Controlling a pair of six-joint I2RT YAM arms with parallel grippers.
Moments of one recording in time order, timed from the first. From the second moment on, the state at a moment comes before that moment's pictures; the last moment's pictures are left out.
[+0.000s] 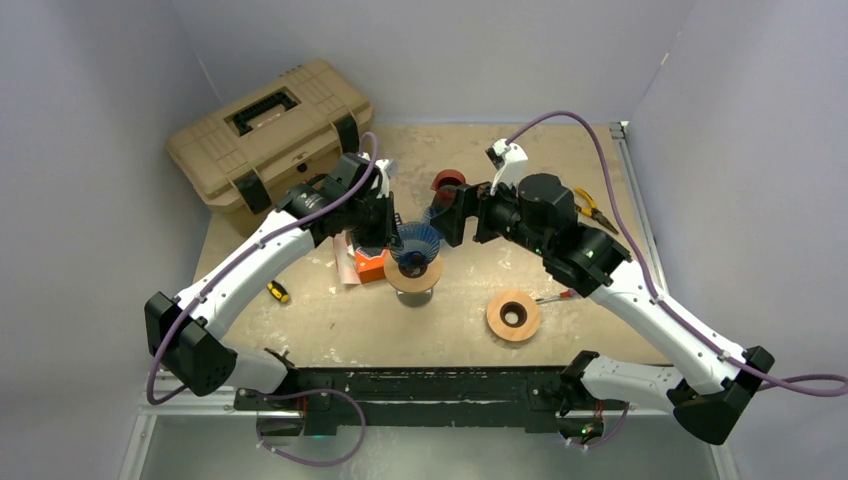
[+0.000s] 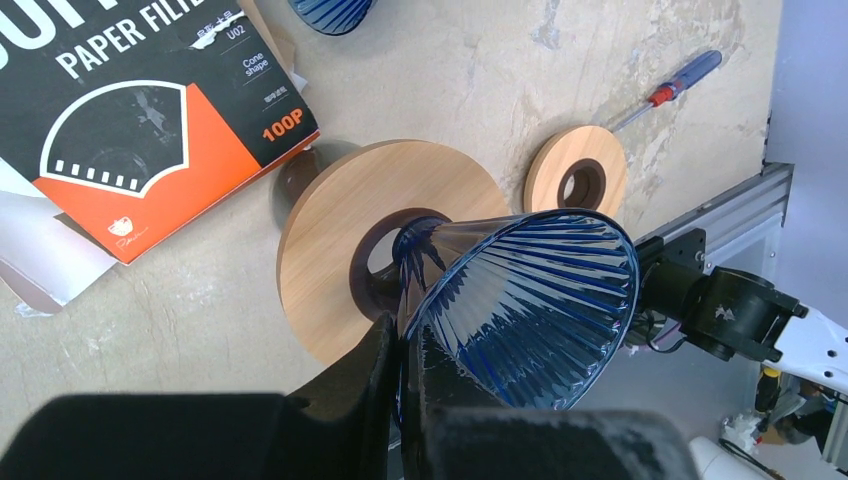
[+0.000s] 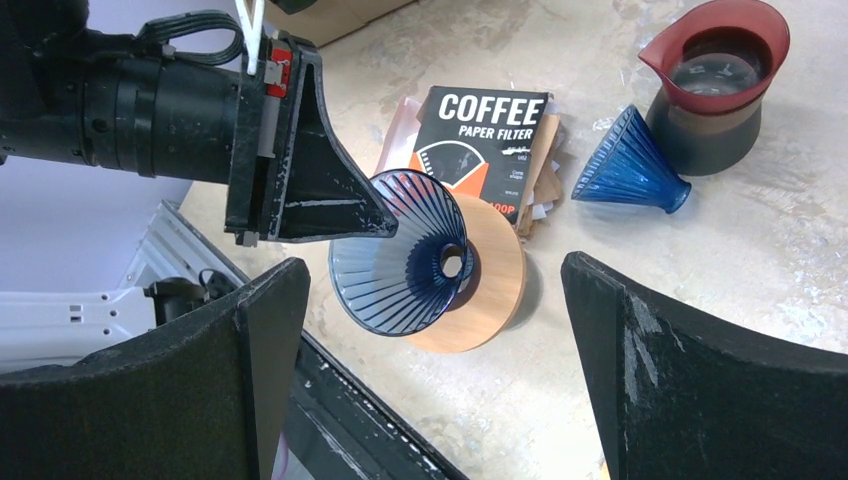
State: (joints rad) left arm -0.61 1.39 1.35 -0.86 0.20 -0.56; right arm 0.76 1.09 1.20 -0.41 0.01 0.44
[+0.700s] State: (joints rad) left arm -0.61 1.39 1.35 -0.89 0.19 -0.54; right arm 0.76 1.11 1.18 -0.40 0.01 0.44
